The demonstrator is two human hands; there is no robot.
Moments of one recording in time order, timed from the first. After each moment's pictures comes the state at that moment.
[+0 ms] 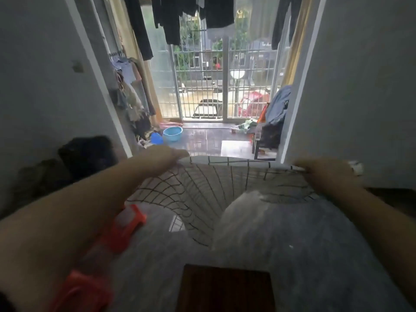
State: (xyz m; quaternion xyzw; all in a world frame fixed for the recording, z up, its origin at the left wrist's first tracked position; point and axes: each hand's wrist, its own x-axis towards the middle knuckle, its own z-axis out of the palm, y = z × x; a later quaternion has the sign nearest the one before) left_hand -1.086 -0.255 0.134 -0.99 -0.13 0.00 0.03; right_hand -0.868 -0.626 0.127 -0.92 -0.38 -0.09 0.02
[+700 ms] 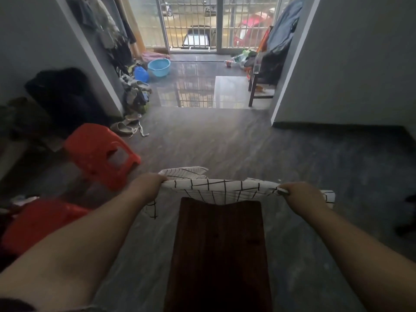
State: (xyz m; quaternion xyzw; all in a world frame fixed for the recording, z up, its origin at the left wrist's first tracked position) left_hand -1.187 -0.293 -0.115 -0.95 -0.27 0.15 -0.07; right_hand -0.934 -0.667 -0.118 -0.94 -0.33 0.11 0.02
